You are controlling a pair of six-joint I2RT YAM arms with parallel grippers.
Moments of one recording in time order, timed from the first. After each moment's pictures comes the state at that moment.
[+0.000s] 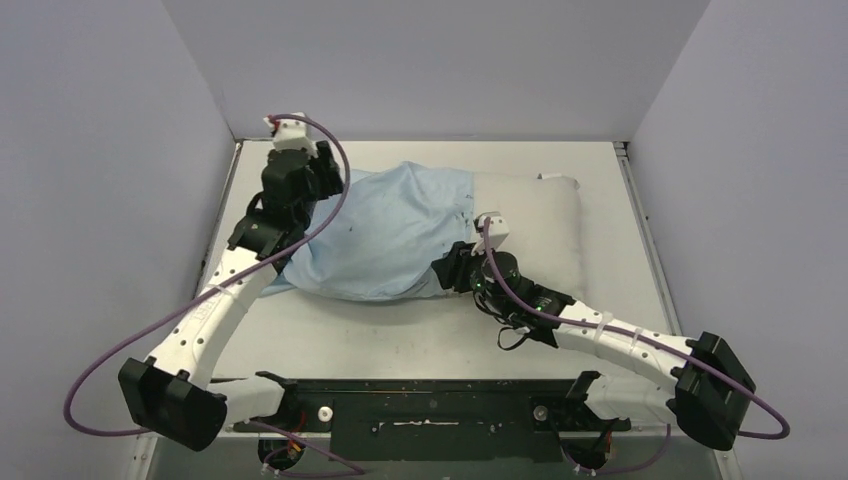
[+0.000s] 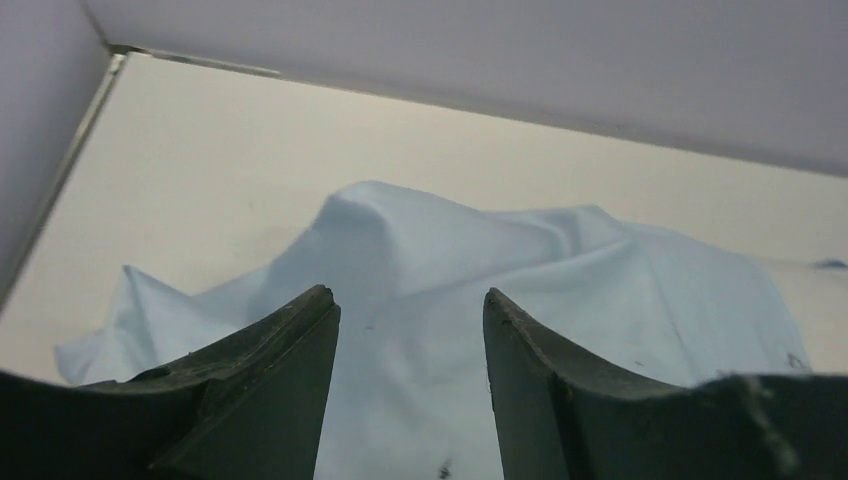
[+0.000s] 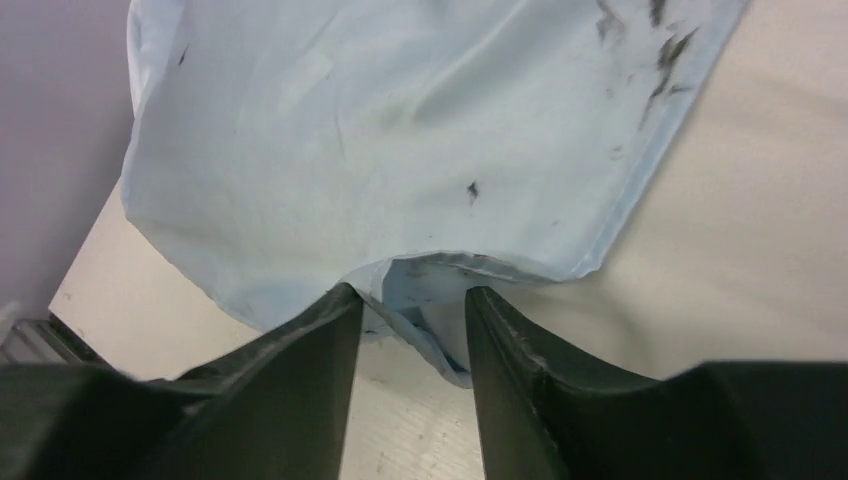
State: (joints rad) left arm -0.32 1.22 1.22 -0.24 -0.40 -0.30; right arm 0.91 1.15 0.64 0.19 0.28 0.56
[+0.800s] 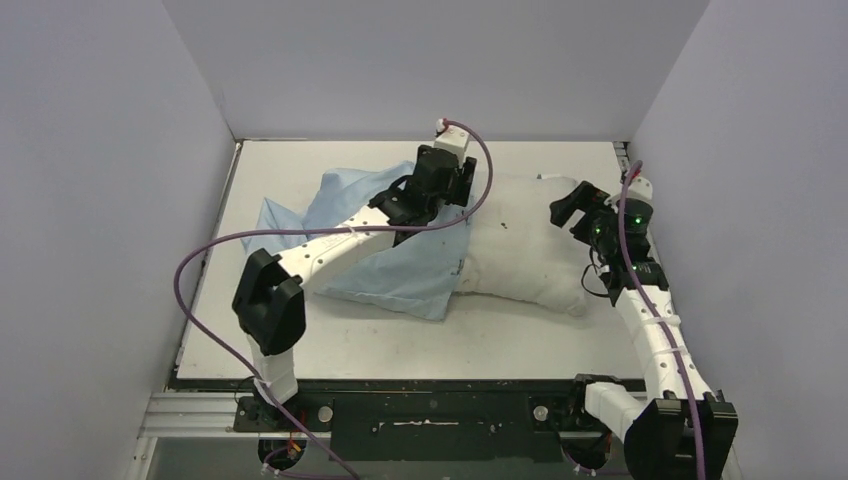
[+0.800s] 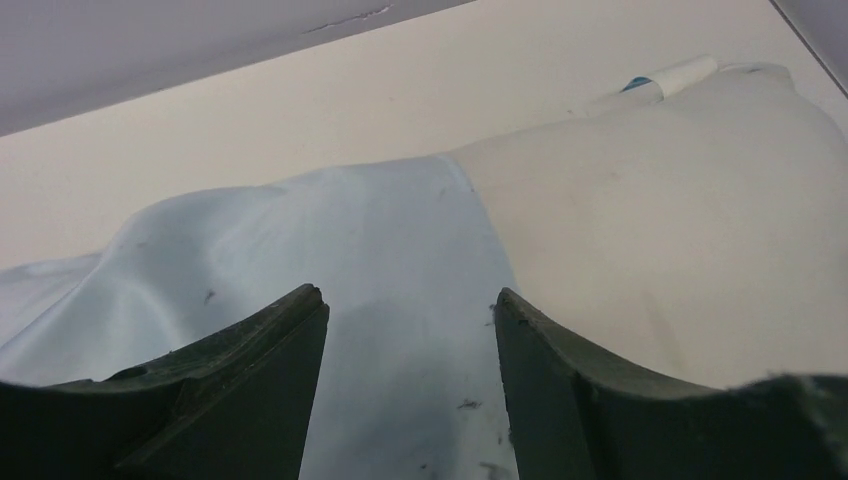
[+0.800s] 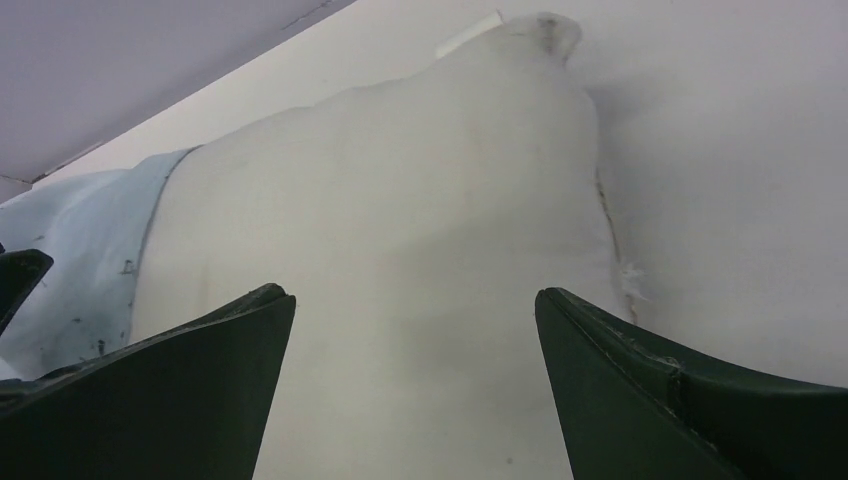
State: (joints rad) left arm -0.79 1.79 1.57 -0.16 -0.41 -0.20; right arm 0.02 1.03 0.82 -0.15 -0.06 0.46
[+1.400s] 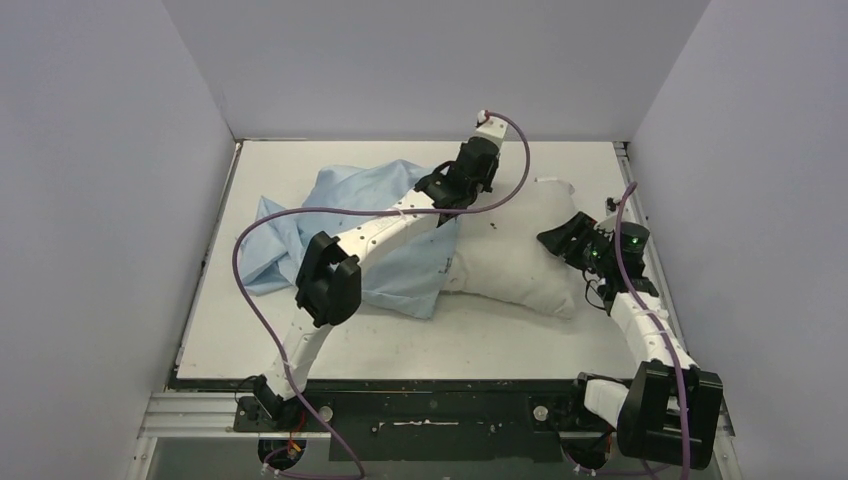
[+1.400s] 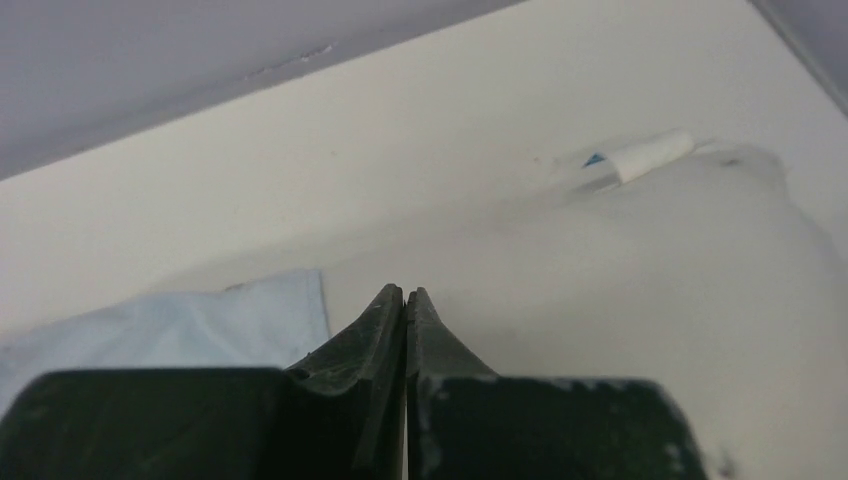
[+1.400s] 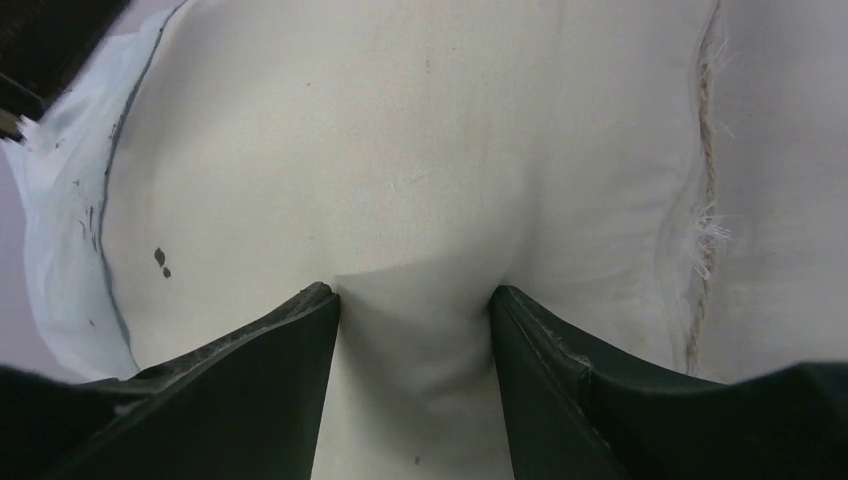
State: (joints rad) left arm -0.83 2.23 2.06 -0.24 -0.43 -0.17; right arm -0.18 1.12 0.59 0.04 -0.53 0.52
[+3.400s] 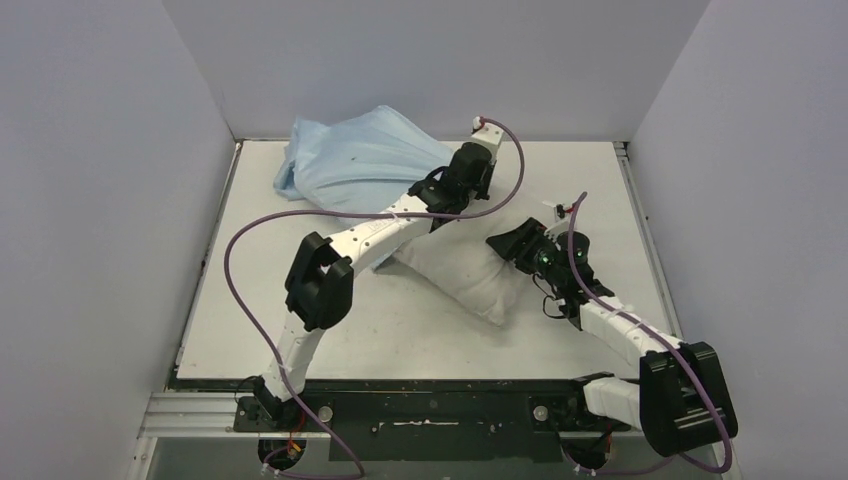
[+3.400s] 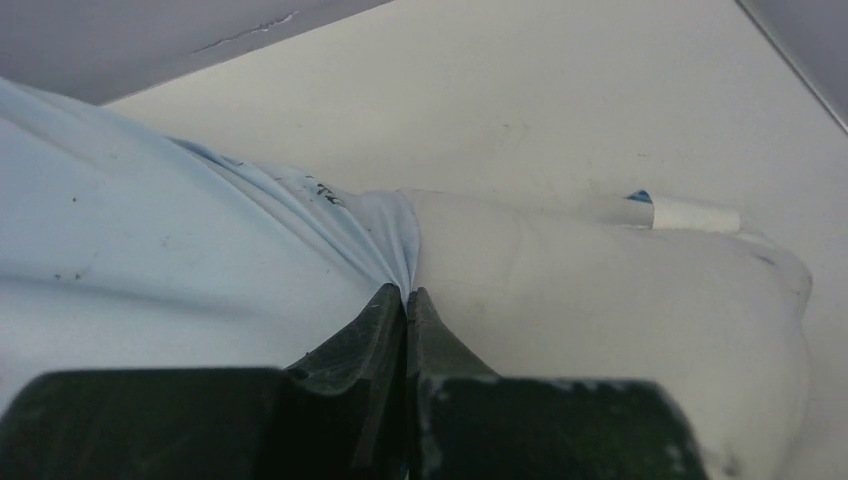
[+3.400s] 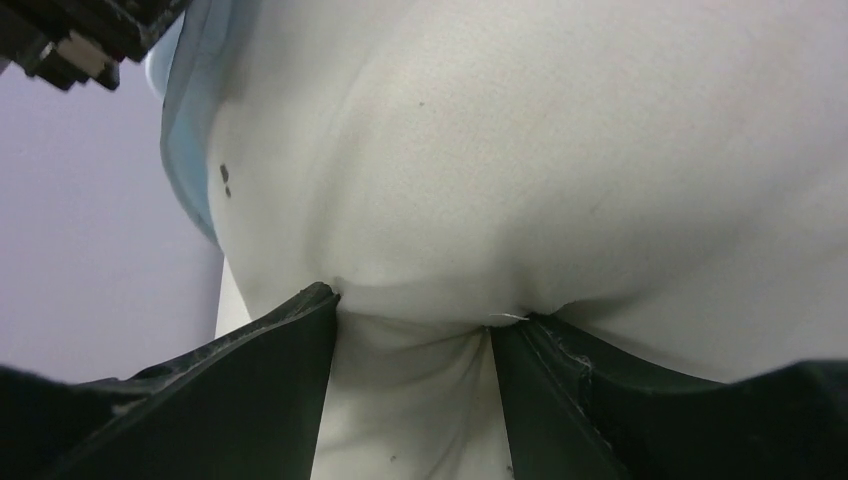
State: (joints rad) left arm -0.84 2.17 1.98 -0.22 -0.36 -0.18; right arm 0.23 1.18 0.46 0.39 -0.31 0.83
